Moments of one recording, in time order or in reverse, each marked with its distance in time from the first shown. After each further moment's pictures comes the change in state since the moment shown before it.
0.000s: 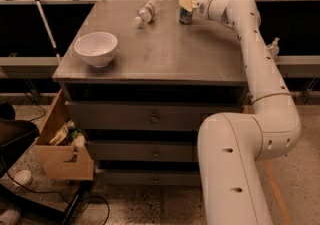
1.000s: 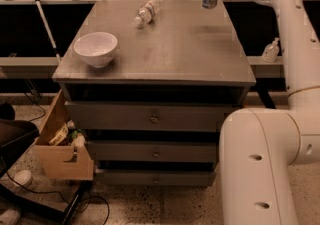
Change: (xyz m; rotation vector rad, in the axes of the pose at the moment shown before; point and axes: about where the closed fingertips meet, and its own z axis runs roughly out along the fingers) arm -0.076 -0.013 -0.091 0.035 0.059 -0.099
